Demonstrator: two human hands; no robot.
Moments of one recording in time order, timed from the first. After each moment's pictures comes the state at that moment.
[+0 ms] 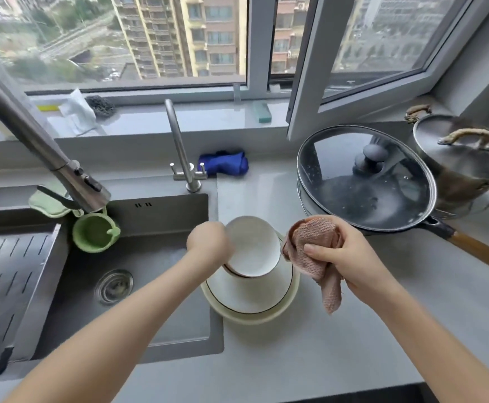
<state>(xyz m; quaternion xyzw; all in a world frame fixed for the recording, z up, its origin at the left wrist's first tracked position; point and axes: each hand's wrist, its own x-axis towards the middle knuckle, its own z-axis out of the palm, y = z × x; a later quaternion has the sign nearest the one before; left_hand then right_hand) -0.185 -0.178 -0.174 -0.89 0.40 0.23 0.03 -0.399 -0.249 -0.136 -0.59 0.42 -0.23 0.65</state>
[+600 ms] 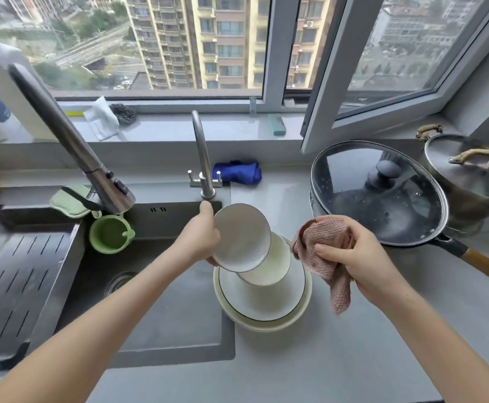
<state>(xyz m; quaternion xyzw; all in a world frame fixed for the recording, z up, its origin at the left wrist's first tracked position) -0.146 -0.146 -0.133 -0.83 0.38 0.31 -0.24 -0.385 -0.246 -0.118 -0.62 0.40 -0.25 0.63</state>
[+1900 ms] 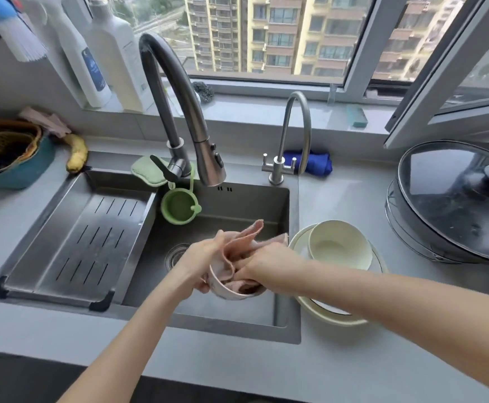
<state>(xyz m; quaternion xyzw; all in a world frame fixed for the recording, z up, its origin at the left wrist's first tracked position) -0.078 0.002 -0.172 -0.77 0.15 0.47 -0.41 -0.184 -0.128 -0.165 -0.98 -0.08 0.14 0.11</state>
